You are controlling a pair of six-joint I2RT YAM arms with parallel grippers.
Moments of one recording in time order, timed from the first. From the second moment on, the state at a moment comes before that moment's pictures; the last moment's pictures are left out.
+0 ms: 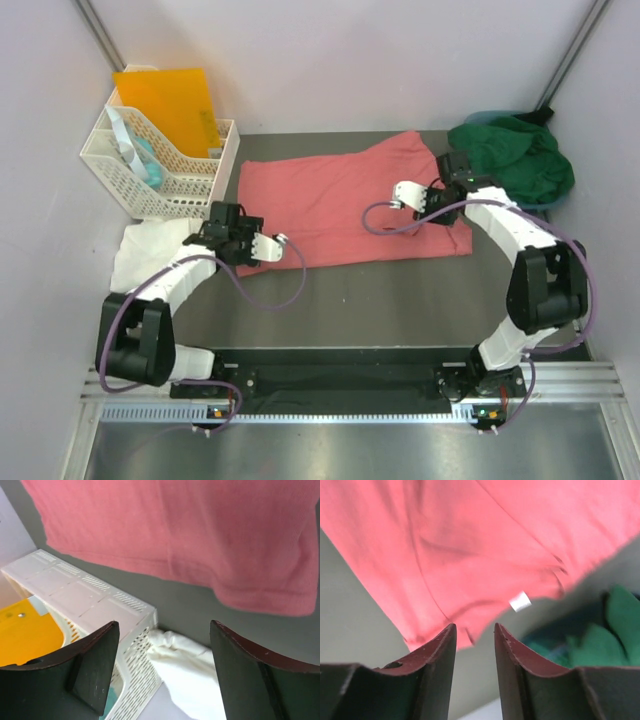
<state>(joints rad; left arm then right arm) -0.19 1.33 0.81 -0.37 0.03 1.52 0.20 1.61 1.27 -0.71 -0.10 -1.22</state>
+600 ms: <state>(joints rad) -0.23 1.61 0.90 -0.14 -0.10 1.33 0.38 1.86 1.27 -0.60 -0.11 -1.14</state>
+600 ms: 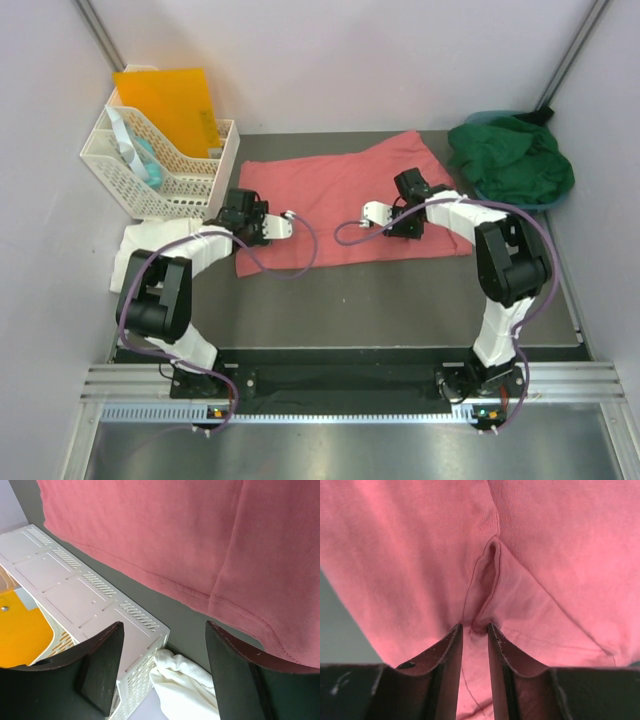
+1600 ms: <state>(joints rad) -0.26 1.61 0.89 -0.12 -0.13 1.31 0.45 1.91 1.37 -0.53 -0.01 -1.22</state>
